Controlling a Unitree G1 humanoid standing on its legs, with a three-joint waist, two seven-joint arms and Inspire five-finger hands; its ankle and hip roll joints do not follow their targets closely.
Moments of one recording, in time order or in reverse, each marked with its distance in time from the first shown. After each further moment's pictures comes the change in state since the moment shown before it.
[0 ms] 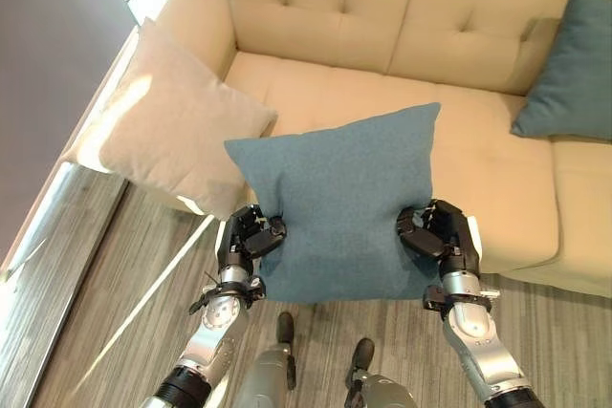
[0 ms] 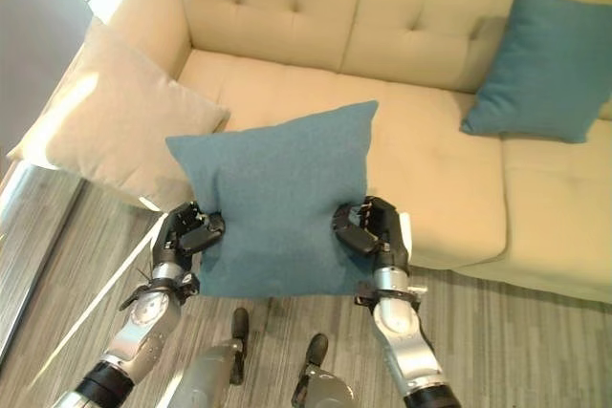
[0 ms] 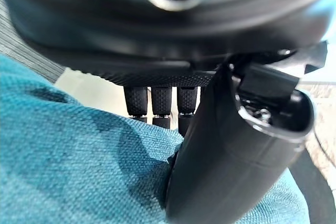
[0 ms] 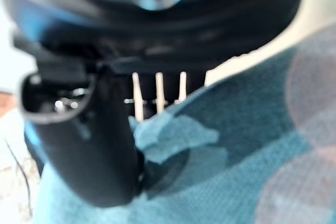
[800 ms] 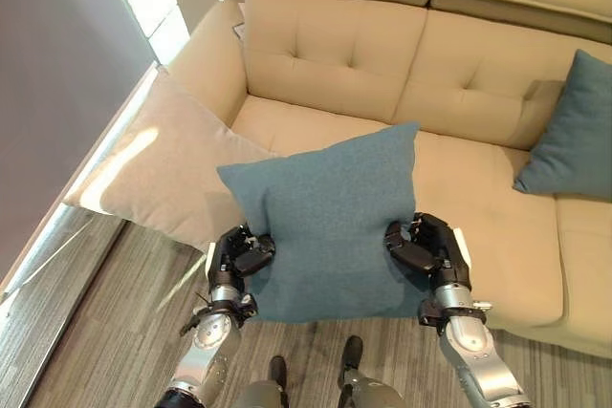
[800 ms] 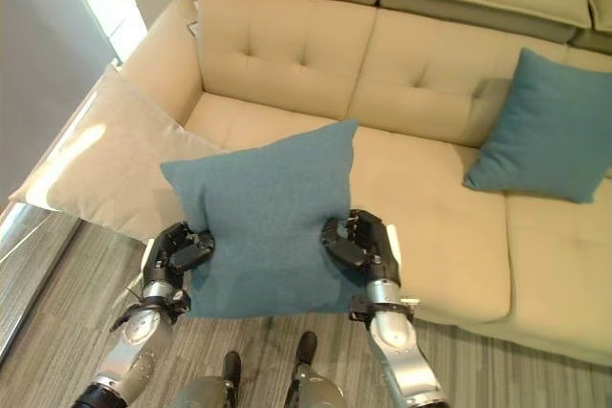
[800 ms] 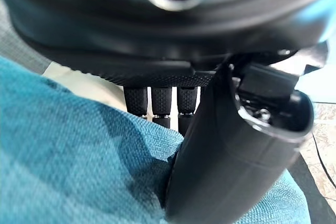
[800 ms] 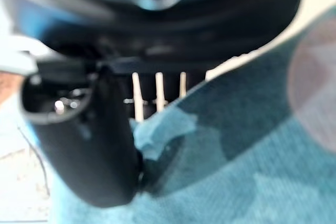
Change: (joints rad) left arm 0.103 -0.049 0.042 -0.024 0.004 0.028 -0.032; right arm 0.058 -0.013 -0.031 -0.054 -0.002 0.025 0.073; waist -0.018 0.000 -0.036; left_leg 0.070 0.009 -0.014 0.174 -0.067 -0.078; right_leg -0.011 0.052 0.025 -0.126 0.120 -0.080
